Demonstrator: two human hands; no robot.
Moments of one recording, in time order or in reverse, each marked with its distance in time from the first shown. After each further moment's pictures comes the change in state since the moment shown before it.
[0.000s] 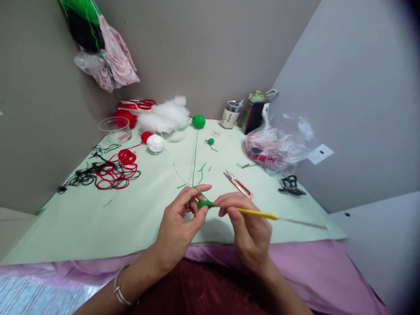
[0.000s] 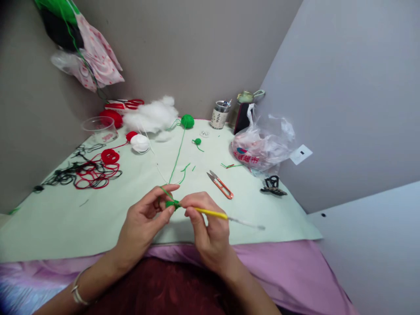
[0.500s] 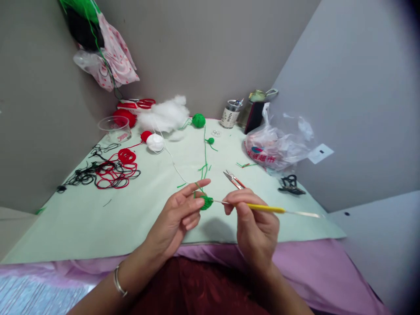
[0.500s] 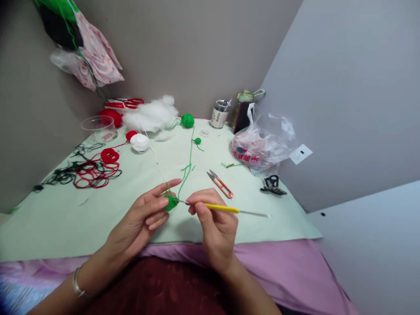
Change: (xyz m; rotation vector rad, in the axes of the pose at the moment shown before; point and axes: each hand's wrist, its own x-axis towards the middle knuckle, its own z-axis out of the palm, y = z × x) left_hand 0.011 0.011 -0.005 -0.688 -0.116 -0.500; right_hand -0.001 0.005 0.006 0.193 0.190 0.096
